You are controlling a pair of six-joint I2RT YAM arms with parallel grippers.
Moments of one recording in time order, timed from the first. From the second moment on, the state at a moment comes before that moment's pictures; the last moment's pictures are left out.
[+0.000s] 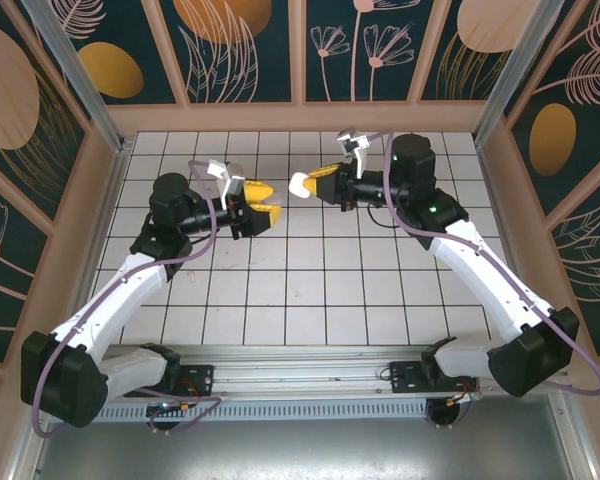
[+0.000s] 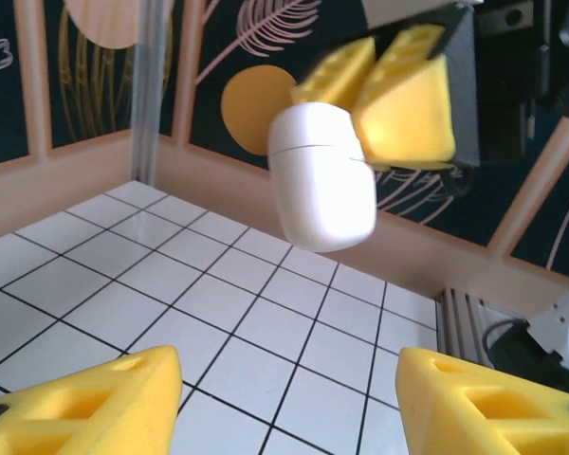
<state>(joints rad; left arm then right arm) -0.39 1.17 0.88 0.23 0.91 -0.19 0.52 1.28 1.25 -0.18 -0.79 0.28</state>
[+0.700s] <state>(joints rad) -0.38 1.27 0.91 0.33 1.11 -0.29 0.60 1.37 1.31 -0.25 -0.84 0.20</state>
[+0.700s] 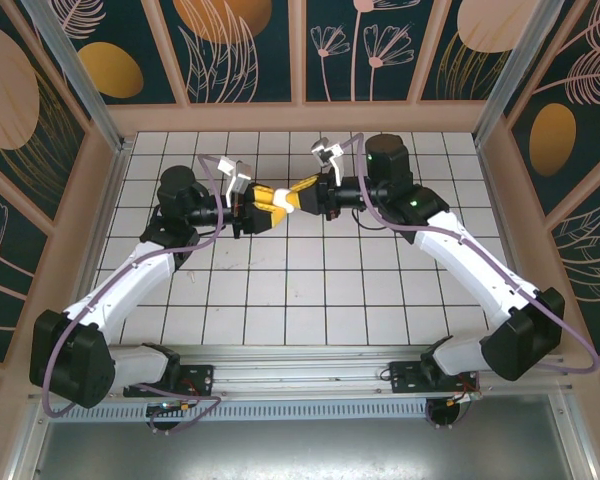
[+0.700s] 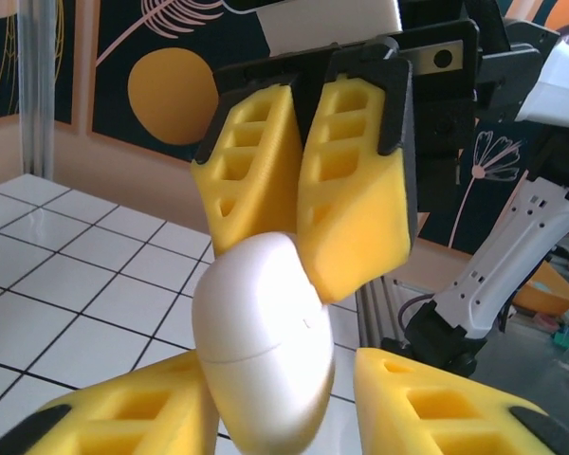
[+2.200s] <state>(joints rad) -0.38 0.74 0.83 -0.16 0.56 -0.10 0.67 1.96 1.57 -0.34 -0.46 0.70</state>
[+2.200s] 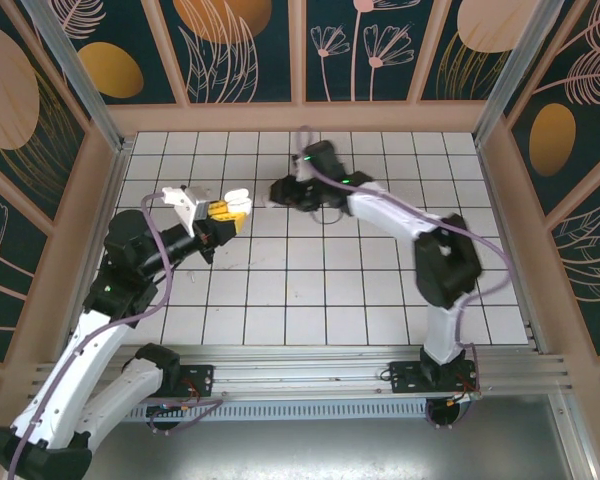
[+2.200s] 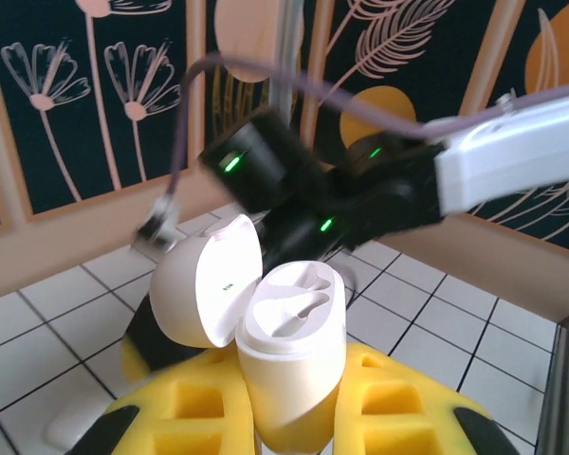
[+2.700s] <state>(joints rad) -0.38 0.59 0.97 -0.34 0.46 -0.09 0.99 2.55 2.25 -0.58 -0.30 0.67</state>
